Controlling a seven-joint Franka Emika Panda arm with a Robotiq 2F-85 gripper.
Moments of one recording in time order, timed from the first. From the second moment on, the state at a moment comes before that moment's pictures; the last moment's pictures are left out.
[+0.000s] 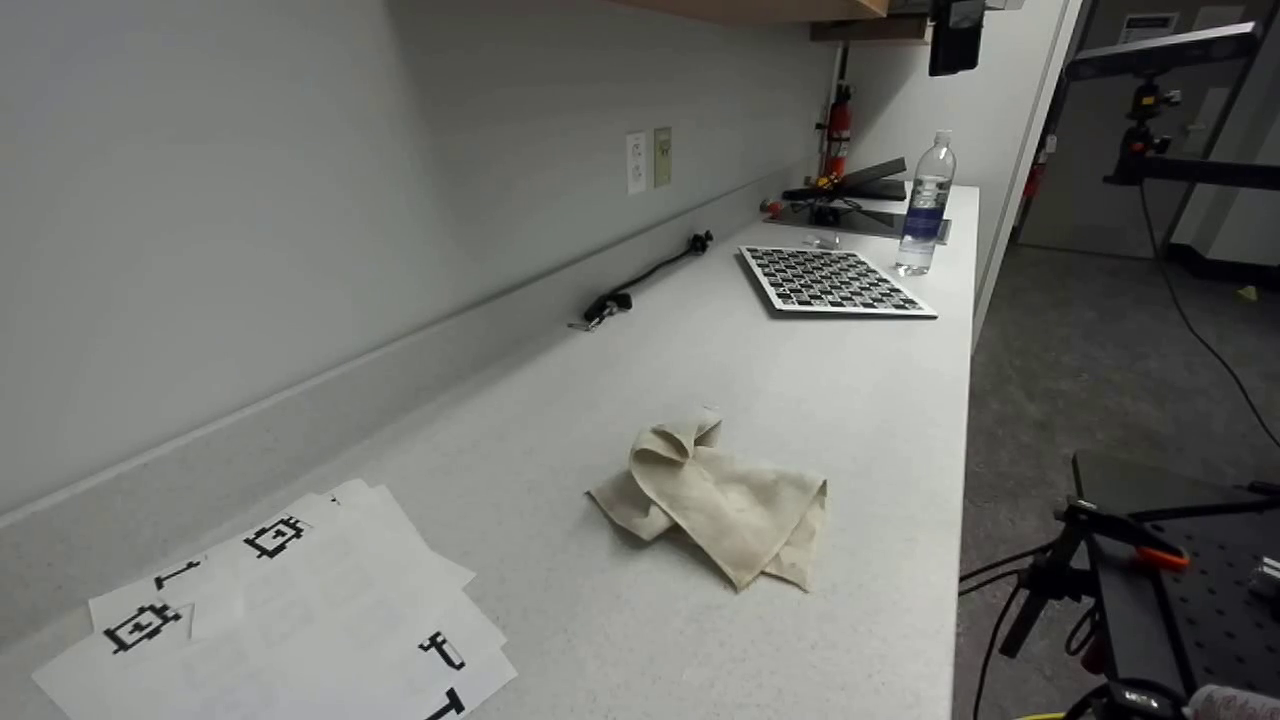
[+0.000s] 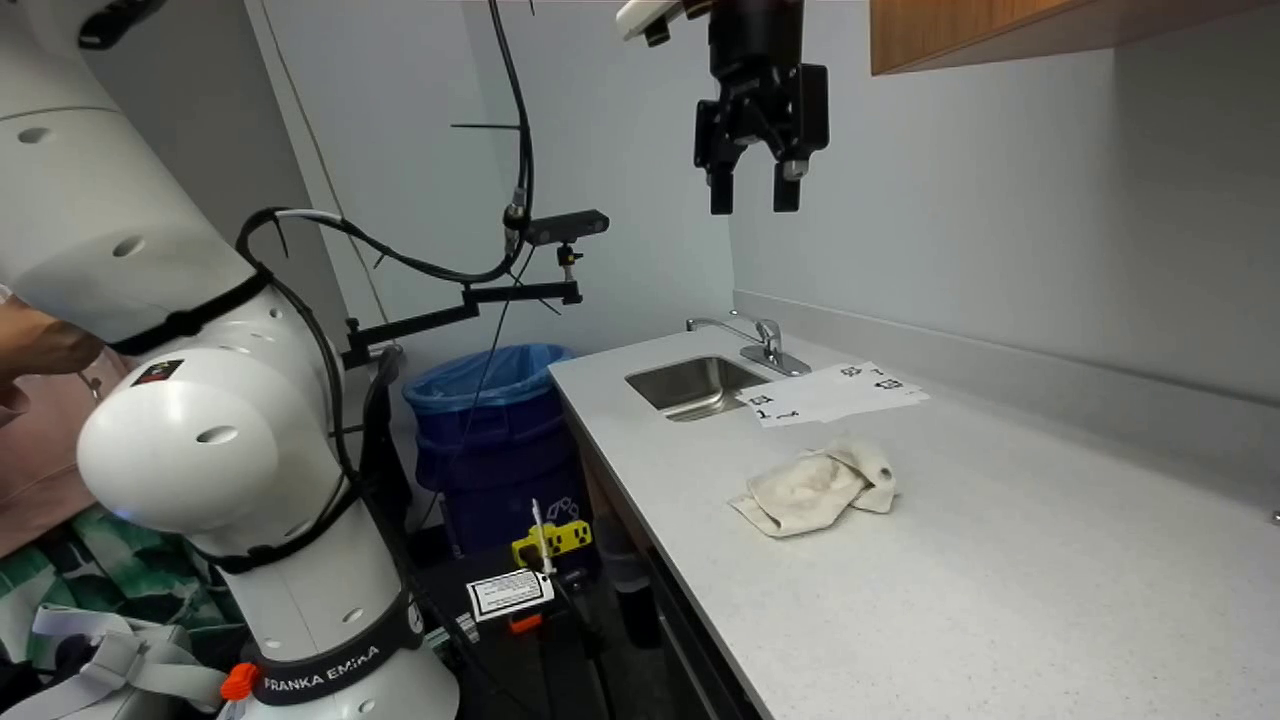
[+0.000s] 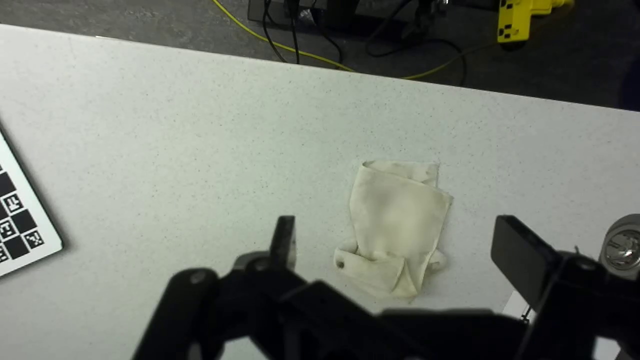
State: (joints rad) arm 0.03 -0.30 -0.04 -2.02 -0.03 1.61 -0.14
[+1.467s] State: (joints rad) arm 0.03 -0.28 -0.02 -2.12 -0.04 1.62 -0.14
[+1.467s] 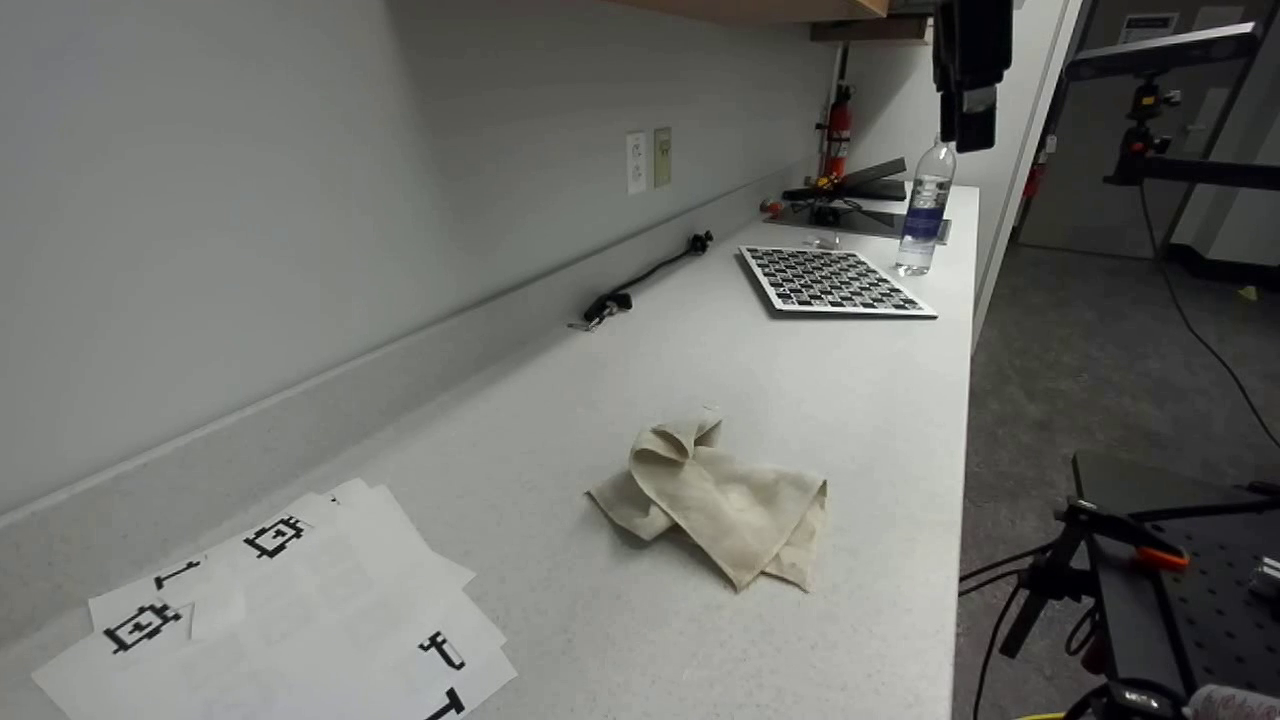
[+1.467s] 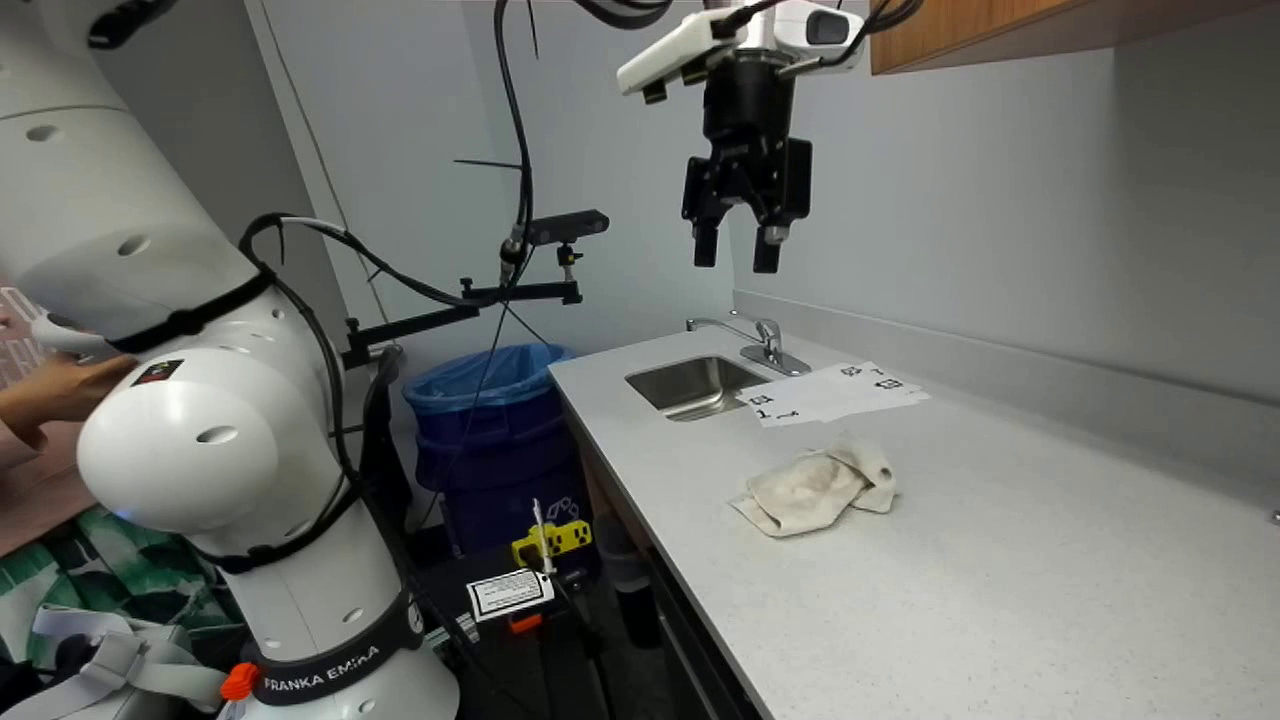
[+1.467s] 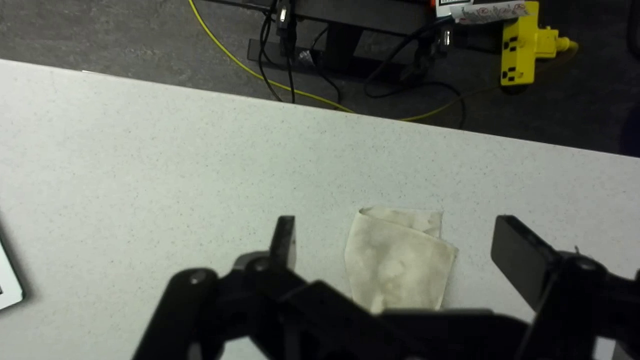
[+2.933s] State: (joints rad) arm 0.06 0.07 0.07 -2.23 -0.17 2.21 0.02
